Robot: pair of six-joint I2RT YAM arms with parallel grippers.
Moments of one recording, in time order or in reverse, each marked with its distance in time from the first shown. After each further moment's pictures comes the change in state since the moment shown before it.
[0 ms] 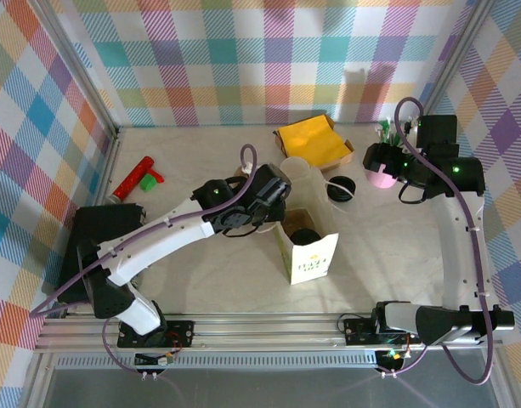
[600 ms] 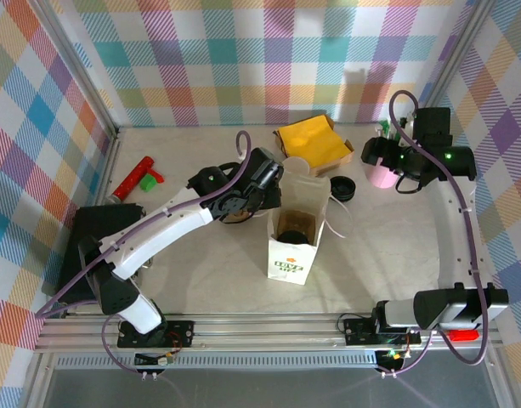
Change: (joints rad) left arm 0.084 0.033 0.060 0.001 0.064 0.081; right arm -0.026 0.100 0.007 0.068 -0.025 -0.015
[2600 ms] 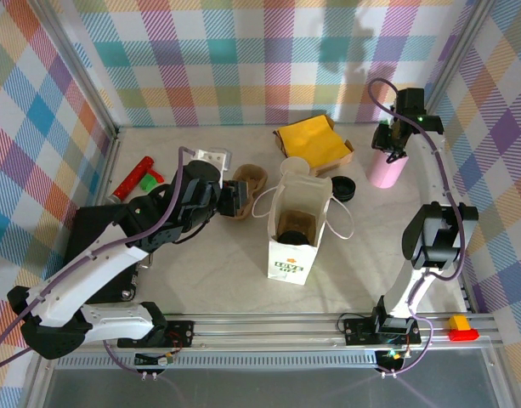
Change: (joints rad) left arm 0.032 -0.429 -0.280 0.165 -0.109 0.323; right arm -0.041 0.459 0.196 0.152 0.178 -0.121
